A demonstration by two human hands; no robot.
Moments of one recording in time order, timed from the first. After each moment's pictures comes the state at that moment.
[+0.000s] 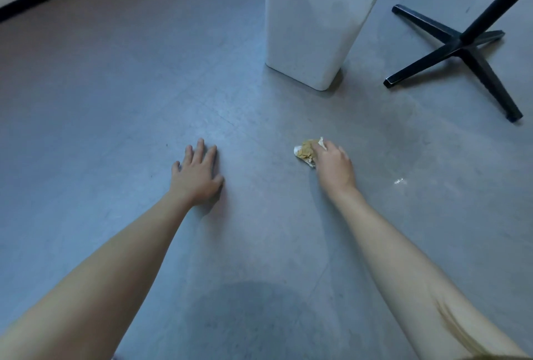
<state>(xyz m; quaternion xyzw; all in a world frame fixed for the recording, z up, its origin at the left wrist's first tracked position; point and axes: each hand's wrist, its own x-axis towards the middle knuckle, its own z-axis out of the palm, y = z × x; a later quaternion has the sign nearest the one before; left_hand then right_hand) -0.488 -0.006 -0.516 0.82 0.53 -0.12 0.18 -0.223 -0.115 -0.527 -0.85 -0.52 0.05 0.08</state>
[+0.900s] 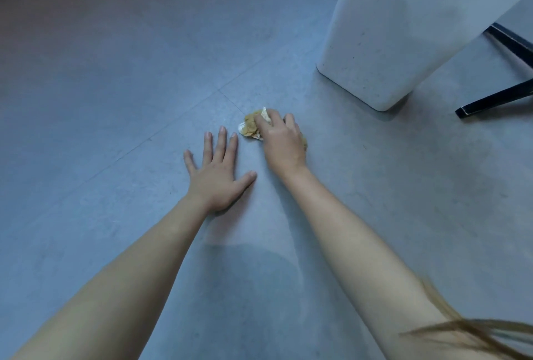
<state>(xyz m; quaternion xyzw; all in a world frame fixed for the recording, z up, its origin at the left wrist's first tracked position) -0.492 0.047 -0.550 0.80 0.55 -0.06 0.22 -0.334 0.060 -0.554 -0.73 -0.67 0.00 0.15</state>
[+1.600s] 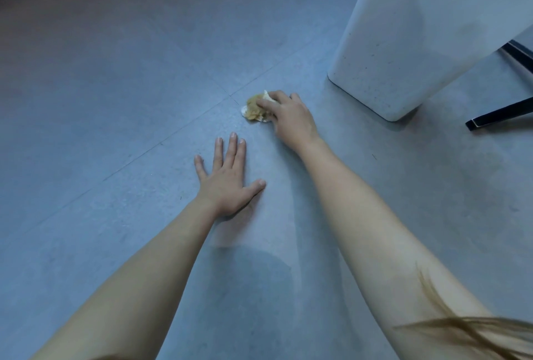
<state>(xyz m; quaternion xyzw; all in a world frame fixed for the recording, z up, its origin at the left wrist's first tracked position) -0.493 0.051 -0.545 0.80 0.54 -0.07 0.25 -0.307 0.119 -0.542 -0.68 -0.72 0.06 0.12</state>
